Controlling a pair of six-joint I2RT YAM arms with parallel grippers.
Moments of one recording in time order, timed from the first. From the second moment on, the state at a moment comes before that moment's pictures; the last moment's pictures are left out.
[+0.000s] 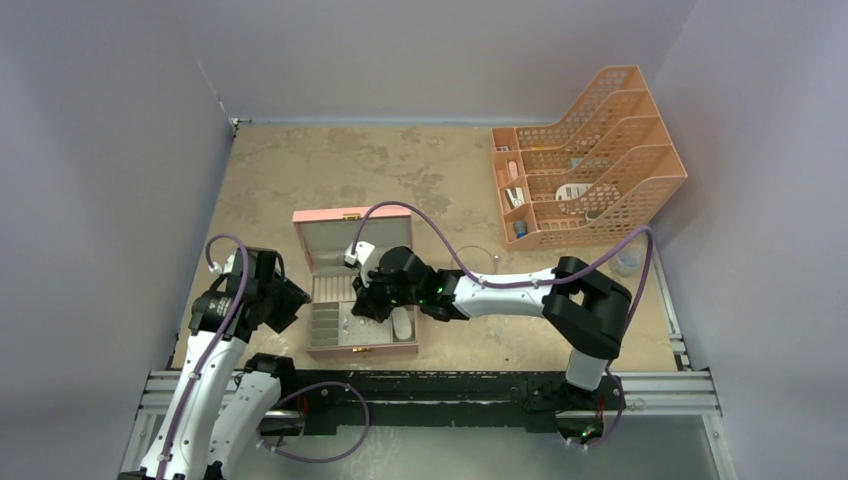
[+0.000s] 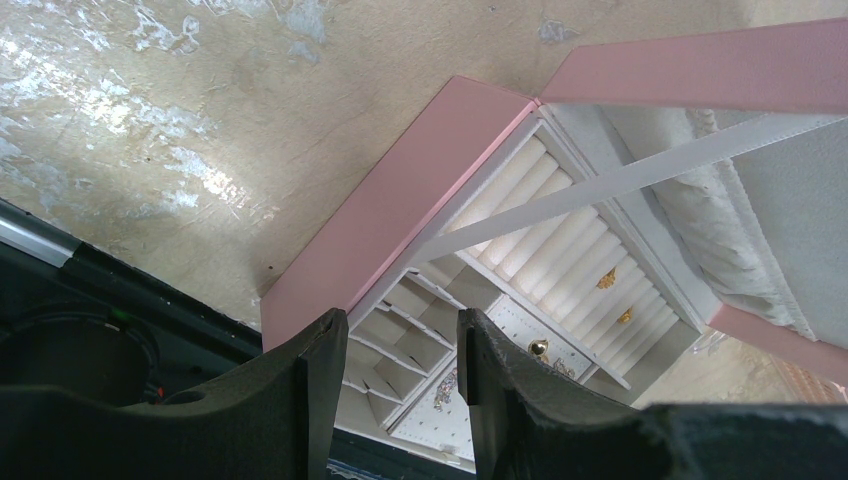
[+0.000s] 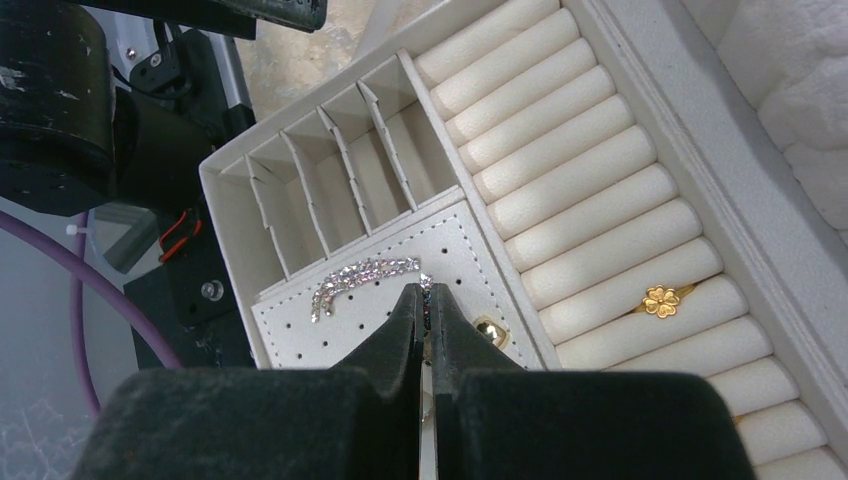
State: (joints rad) left arm -0.14 0.66 0.74 -1.15 -0.09 -1.06; right arm 1.15 1.77 1.05 0.20 -0.25 0.24
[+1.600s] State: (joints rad) left arm -0.14 0.66 0.74 -1.15 -0.09 -1.06; right arm 1.15 1.74 1.00 0.24 -0.20 0.27
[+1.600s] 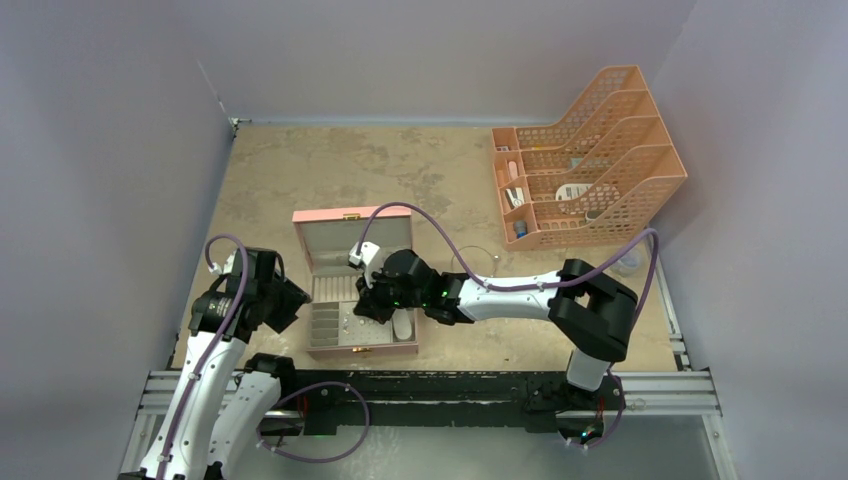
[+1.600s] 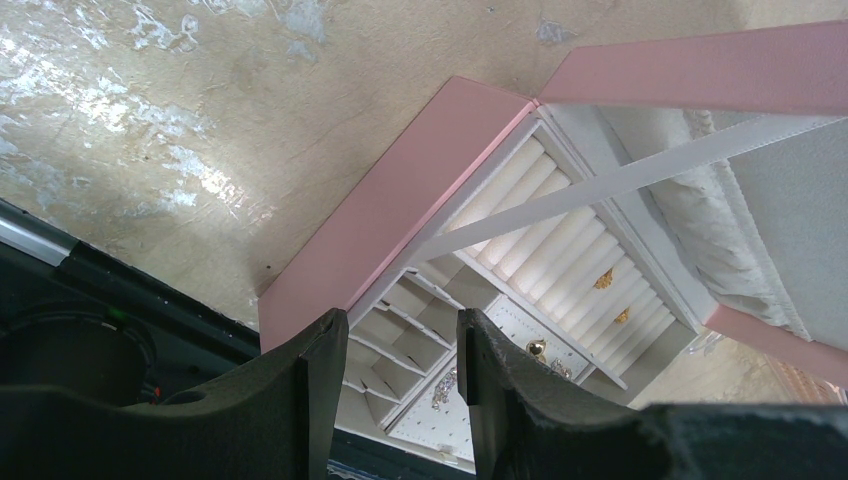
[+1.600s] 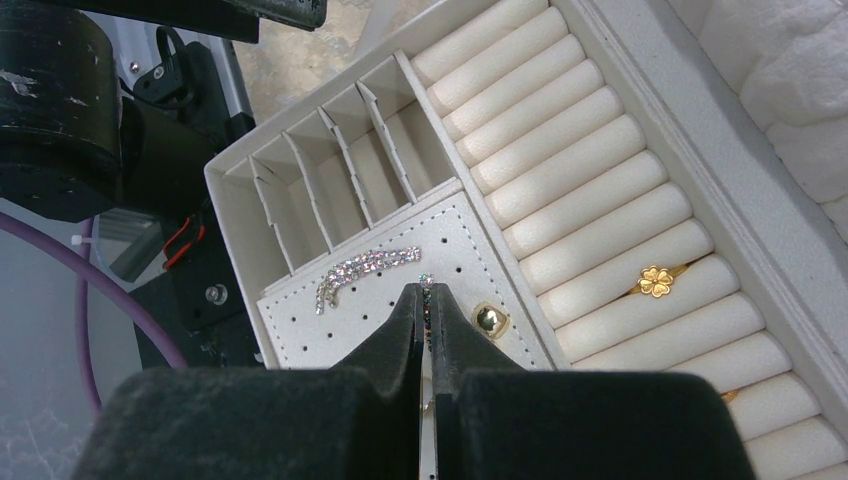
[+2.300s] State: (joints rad) left arm -0.14 0.66 0.74 -1.15 -0.09 -1.06; right arm 1.16 1.75 1.00 0.23 -0.18 0.27
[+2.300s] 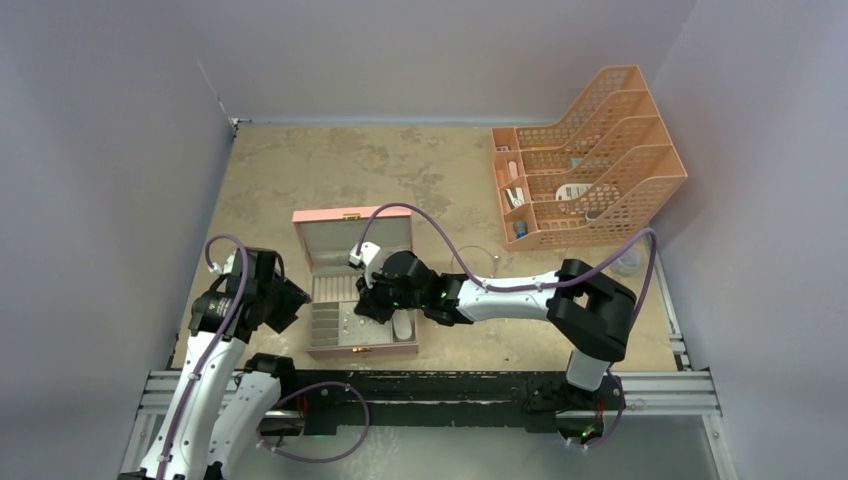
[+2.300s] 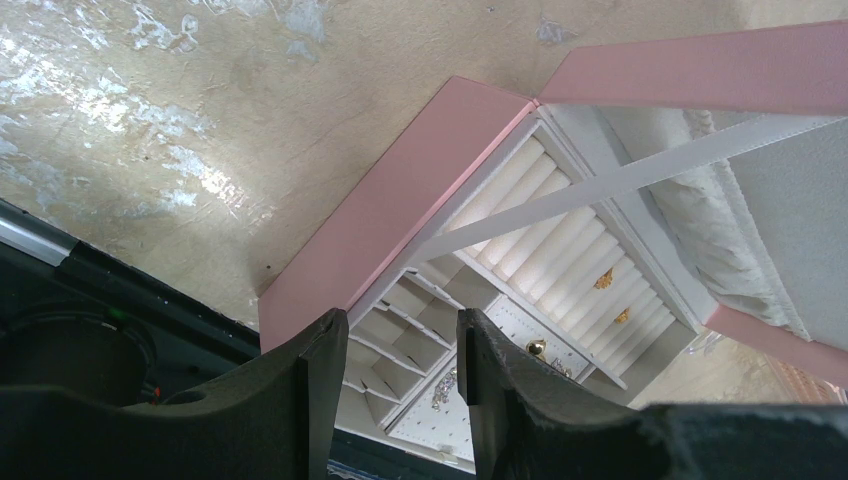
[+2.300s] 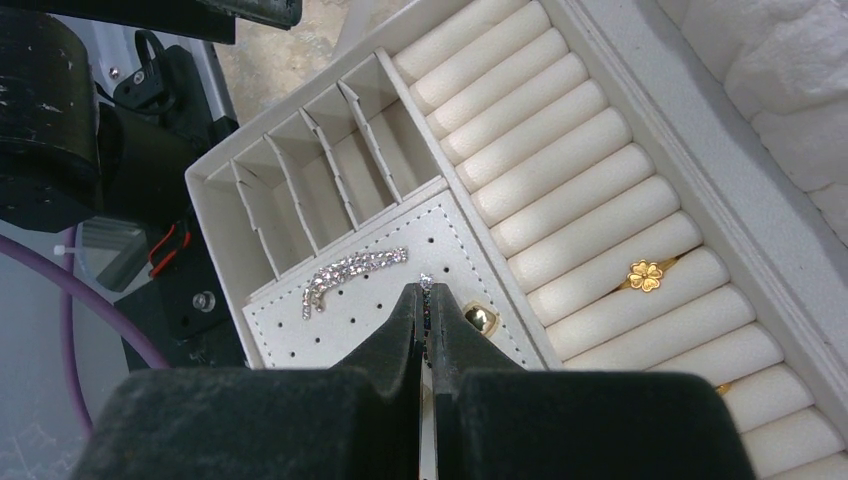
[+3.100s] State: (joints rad) left arm -0.14 0.65 0.74 -1.15 -0.09 -1.06; right arm 1.16 1.75 1.00 0.24 -0.18 0.28
